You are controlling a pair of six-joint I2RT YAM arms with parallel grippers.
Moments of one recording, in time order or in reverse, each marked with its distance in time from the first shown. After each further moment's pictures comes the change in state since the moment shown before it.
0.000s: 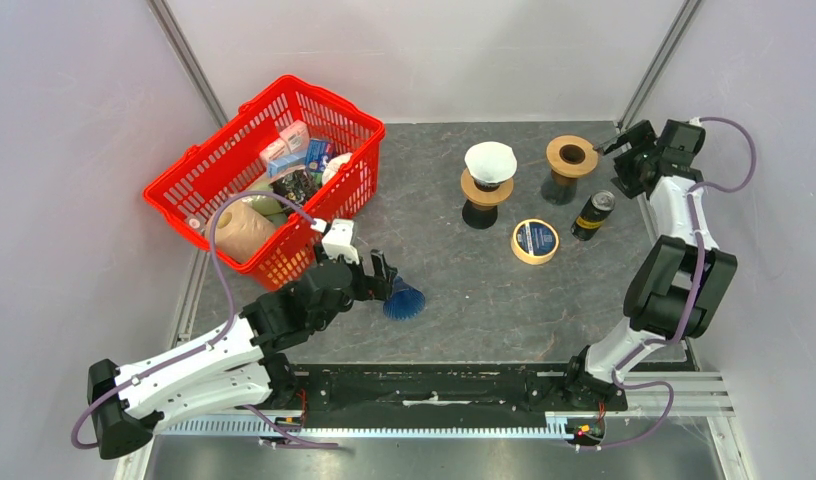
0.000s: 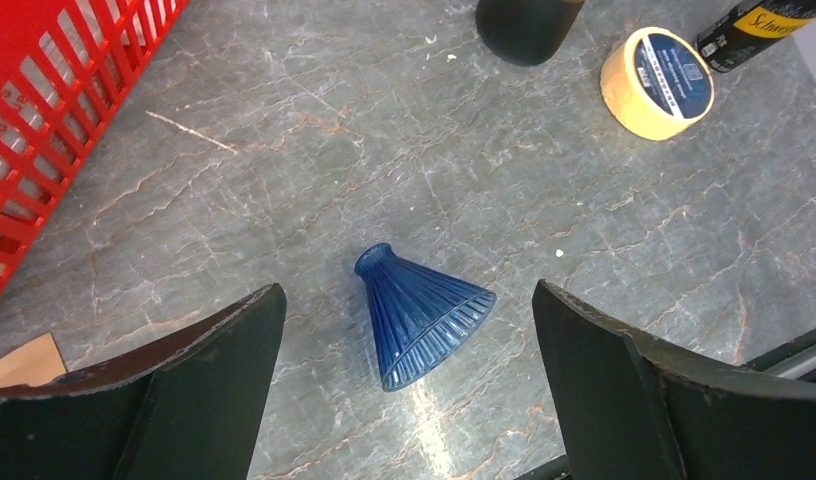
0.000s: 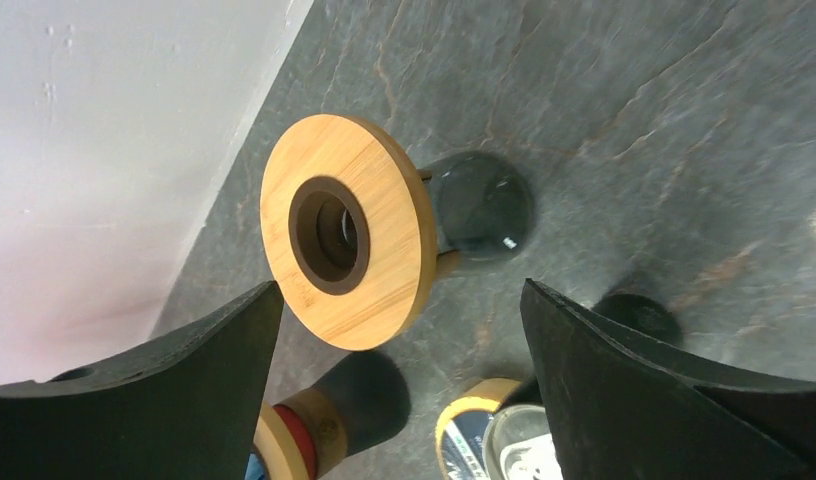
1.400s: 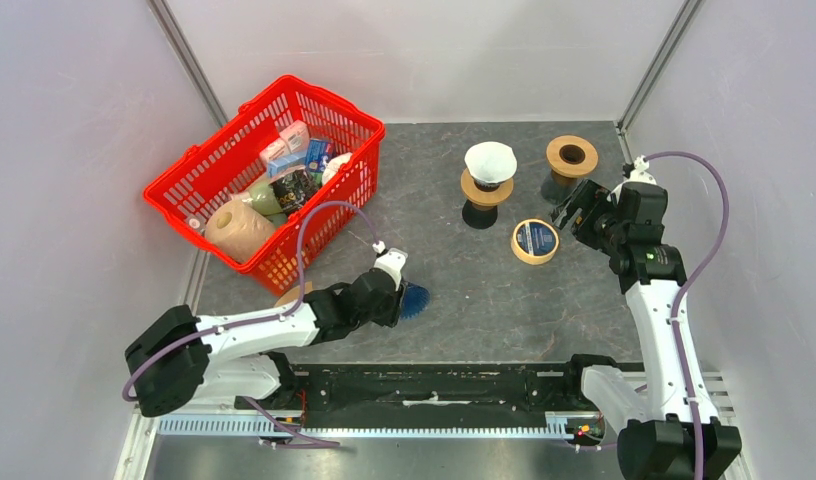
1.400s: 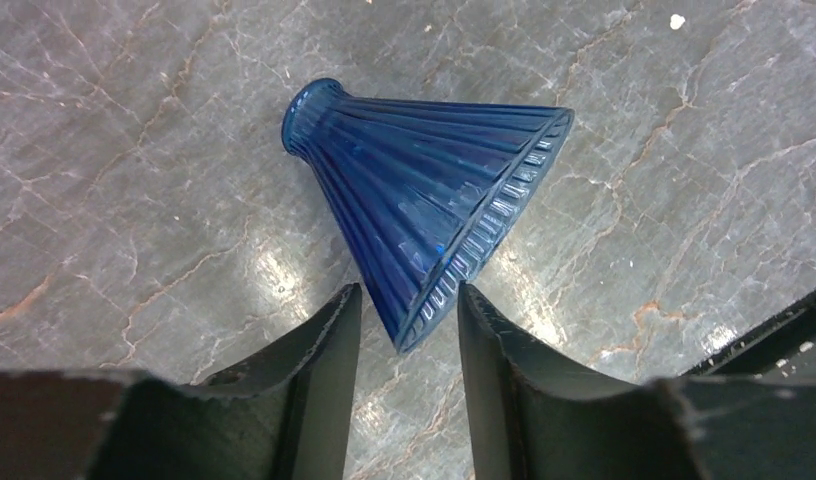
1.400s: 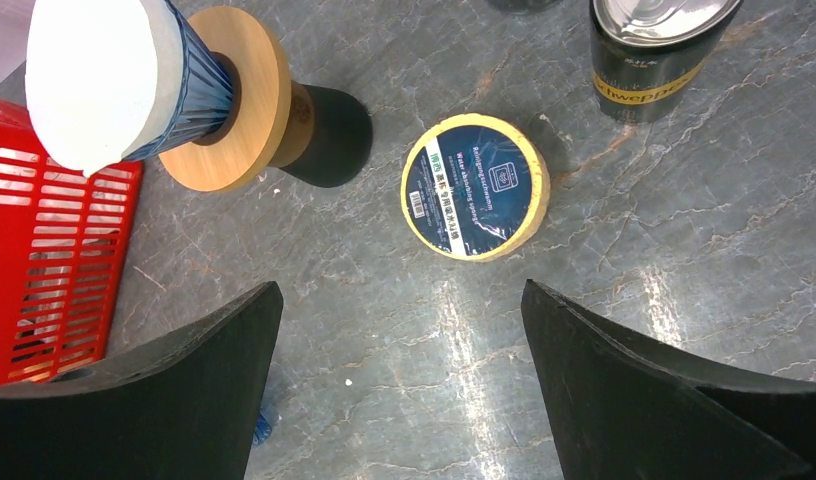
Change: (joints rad) left arm 0.000 0.394 -0.122 0.168 0.267 0.111; right arm 0.297 -0.767 -0.411 -0.301 0.143 -0.279
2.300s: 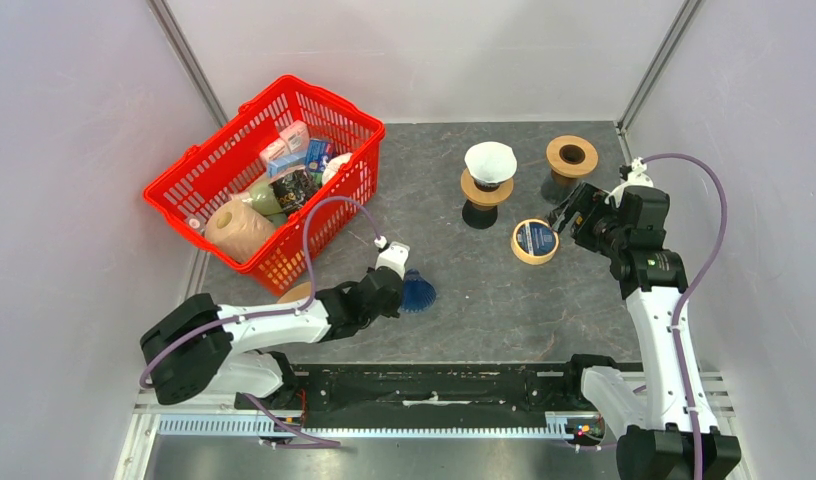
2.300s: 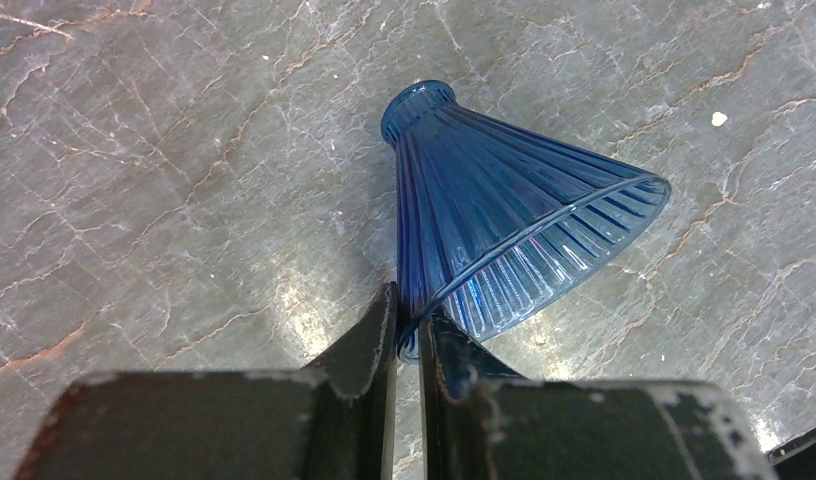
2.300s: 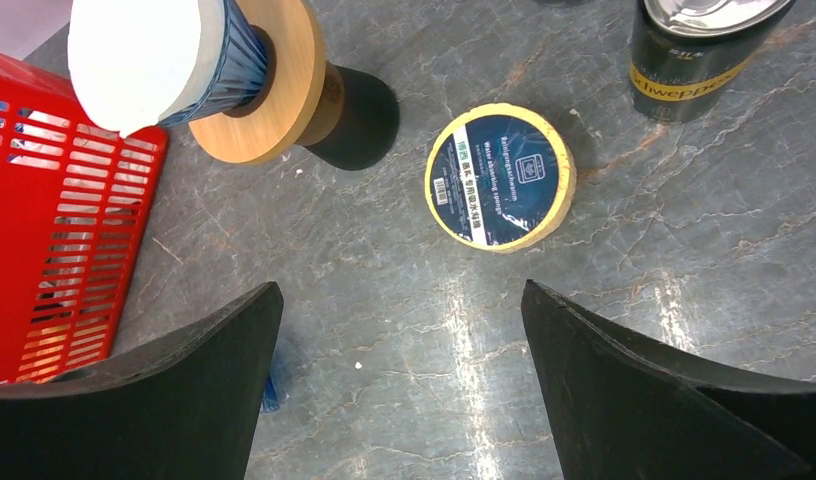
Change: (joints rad) left arm 0.000 0.109 0.003 0.155 -0.130 -0.003; right arm 0.000 -0.035 -0.012 -0.001 -0.056 -0.020
